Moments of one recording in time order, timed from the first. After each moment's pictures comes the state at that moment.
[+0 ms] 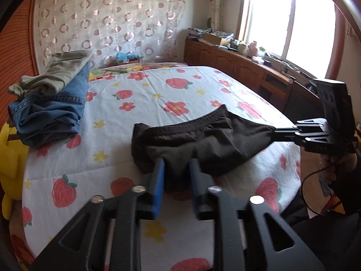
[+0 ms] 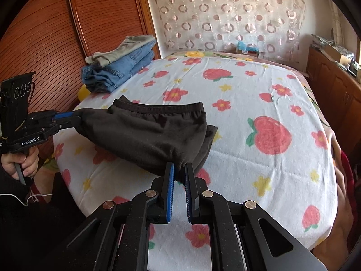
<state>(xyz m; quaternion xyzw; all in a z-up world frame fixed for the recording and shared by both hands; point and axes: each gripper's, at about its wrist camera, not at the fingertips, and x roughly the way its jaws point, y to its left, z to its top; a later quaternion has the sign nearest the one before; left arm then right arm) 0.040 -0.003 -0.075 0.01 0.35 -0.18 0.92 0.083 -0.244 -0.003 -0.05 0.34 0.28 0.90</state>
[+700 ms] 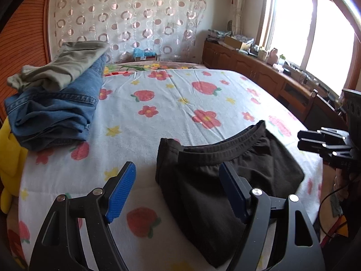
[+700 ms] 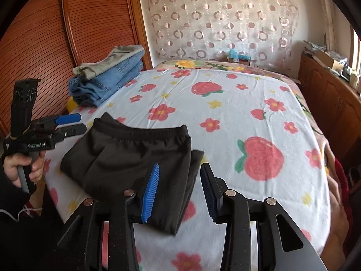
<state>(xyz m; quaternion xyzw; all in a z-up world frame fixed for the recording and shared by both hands) 0.098 0.008 -0.093 -0.01 0.36 -0.13 0.92 0.113 -0.239 0.002 -0.05 0.31 0.25 0.91</state>
